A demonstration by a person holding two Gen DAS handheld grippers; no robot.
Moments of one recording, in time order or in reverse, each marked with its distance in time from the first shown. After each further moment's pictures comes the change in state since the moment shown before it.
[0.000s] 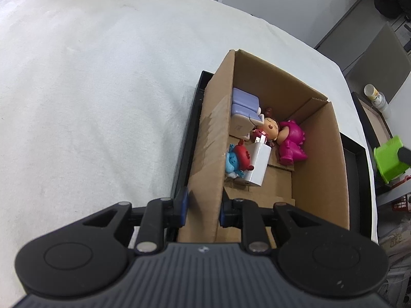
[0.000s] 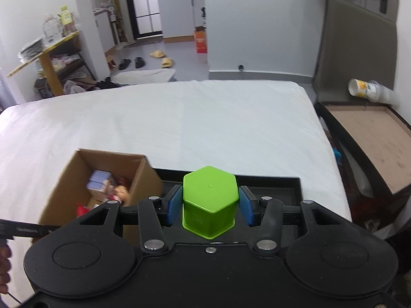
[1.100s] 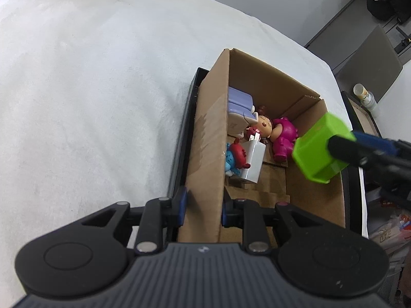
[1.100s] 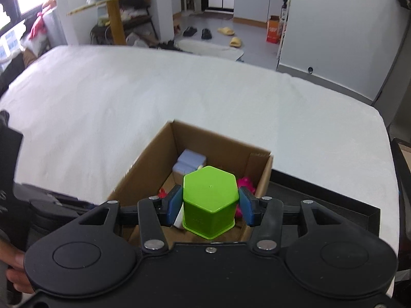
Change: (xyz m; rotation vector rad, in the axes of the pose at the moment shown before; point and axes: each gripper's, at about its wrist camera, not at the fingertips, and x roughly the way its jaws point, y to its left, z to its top) left arm 0.003 0.011 0.000 0.000 0.016 -0.070; right arm 0.032 0.134 0.004 -0.284 0.110 0.145
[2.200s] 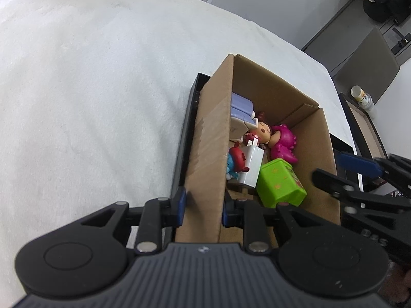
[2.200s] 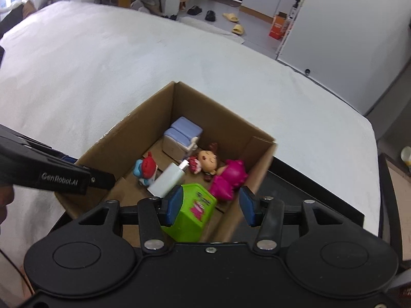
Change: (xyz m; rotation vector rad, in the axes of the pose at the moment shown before) left arm -0.003 0.002 0.002 0.006 -0.021 -0.013; right arm 0.002 0.017 -0.020 -0.146 0.068 -0.112
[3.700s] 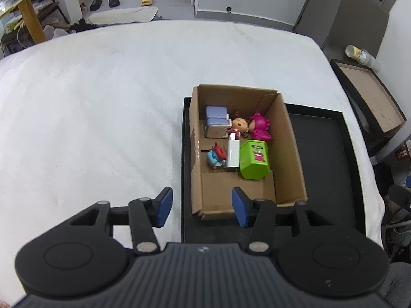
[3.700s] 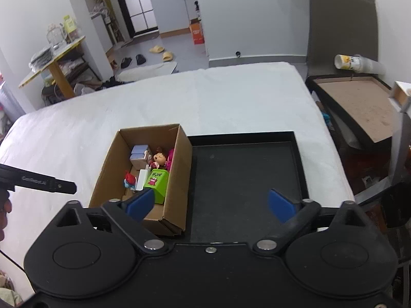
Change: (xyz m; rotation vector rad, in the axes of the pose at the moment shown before) left arm -0.115 -0.082 0.008 0.250 0.046 0.205; right arm -0.129 -0.094 -0.089 0.564 -0.101 0.001
